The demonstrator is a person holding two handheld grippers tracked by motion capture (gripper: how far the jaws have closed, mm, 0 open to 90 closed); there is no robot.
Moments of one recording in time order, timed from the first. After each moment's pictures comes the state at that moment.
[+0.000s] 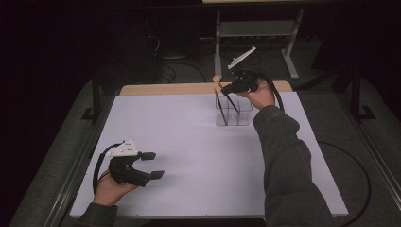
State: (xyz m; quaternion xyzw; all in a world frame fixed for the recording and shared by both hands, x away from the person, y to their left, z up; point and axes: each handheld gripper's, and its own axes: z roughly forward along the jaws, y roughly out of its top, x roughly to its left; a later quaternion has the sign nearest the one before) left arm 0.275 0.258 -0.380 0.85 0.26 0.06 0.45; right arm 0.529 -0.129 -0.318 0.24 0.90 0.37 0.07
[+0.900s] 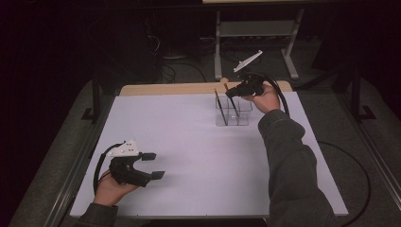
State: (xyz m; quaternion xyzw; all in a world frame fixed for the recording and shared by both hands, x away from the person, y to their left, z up) left arm 0.275 0.257 -0.382 0.85 0.27 0.05 0.45; right arm 0.517 -0.144 -0.323 0.26 0.89 0.37 0.06
